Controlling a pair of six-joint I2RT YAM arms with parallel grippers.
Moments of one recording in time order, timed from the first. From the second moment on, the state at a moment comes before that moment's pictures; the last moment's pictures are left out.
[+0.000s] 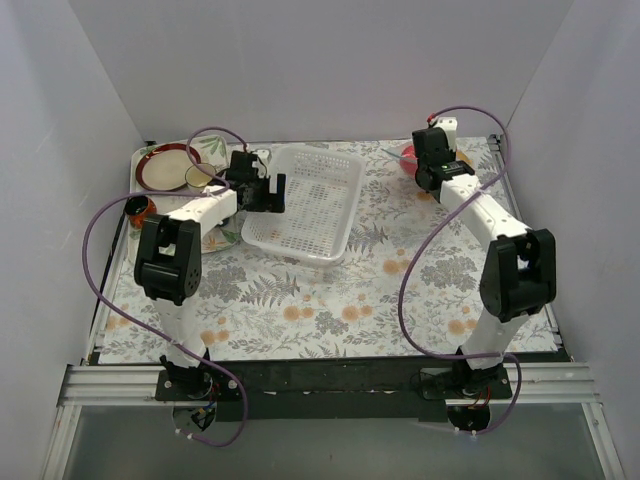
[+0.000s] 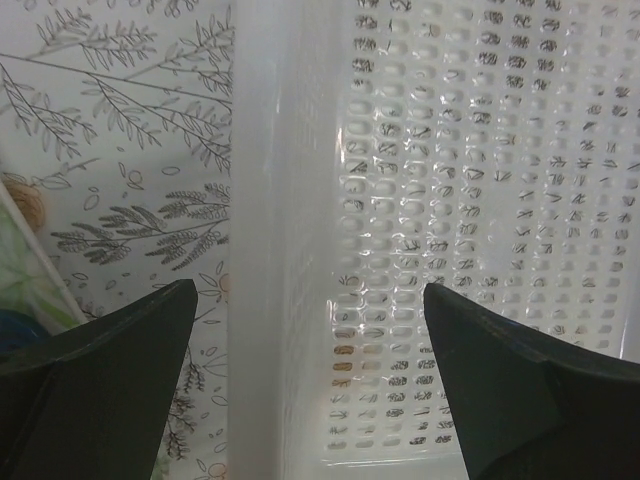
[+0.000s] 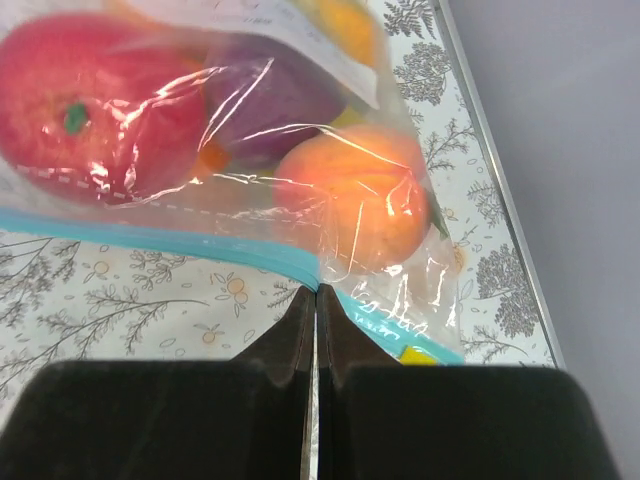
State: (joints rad) left arm -0.25 1.93 1.40 -0.28 0.09 -0.13; right arm 0.30 1.79 1.47 -0.43 0.64 0.15
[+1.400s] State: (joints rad) left arm -0.72 1.60 1.07 -0.55 0.34 -0.20; right arm 0.29 1.37 1.56 -0.57 0.46 0.23
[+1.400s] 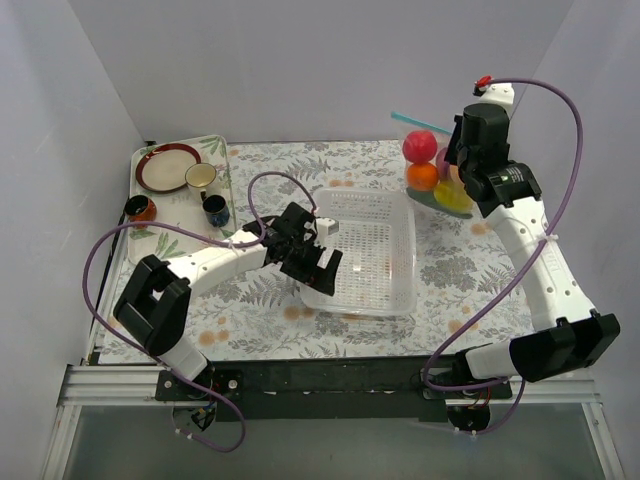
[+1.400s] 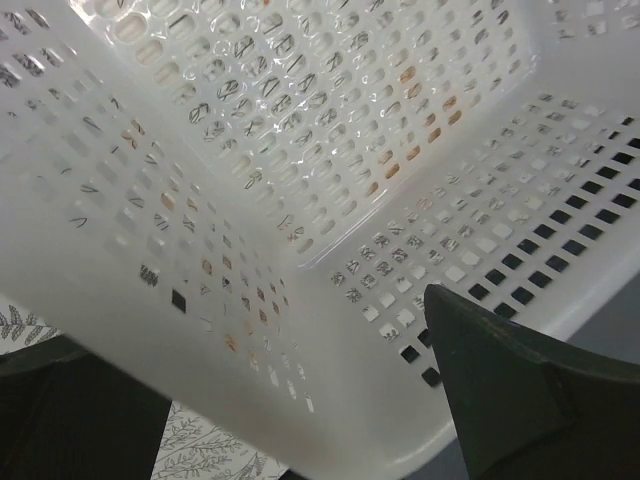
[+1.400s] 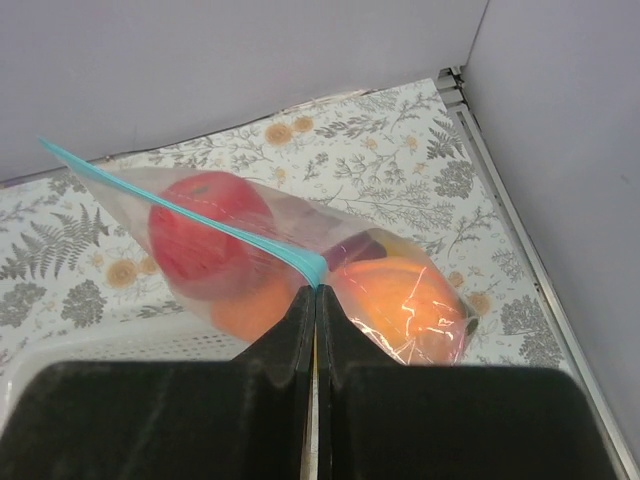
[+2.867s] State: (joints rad) left arm -0.29 1.08 1.25 -0.78 0.52 0.52; right arm 0.89 1.58 1.76 -0.62 0.24 0.14
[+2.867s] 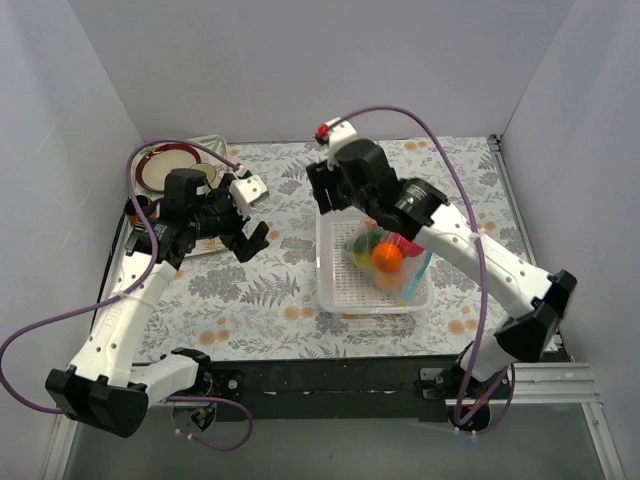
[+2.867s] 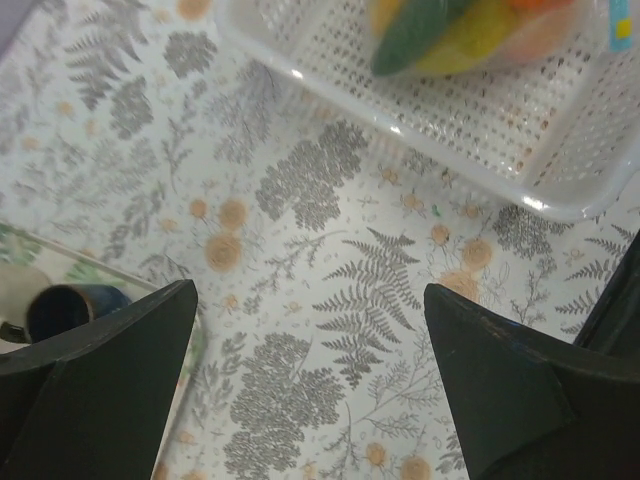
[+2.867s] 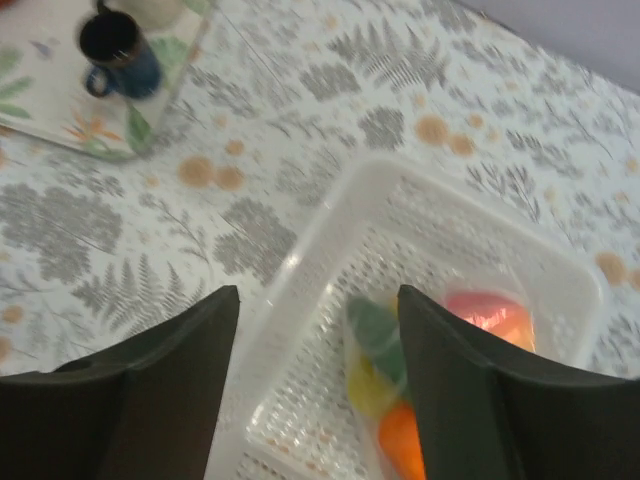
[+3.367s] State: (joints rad) left arm -0.29 1.18 1.26 -0.77 0.57 0.48; right arm 0.89 0.92 1.17 -0.77 0.79 0.49
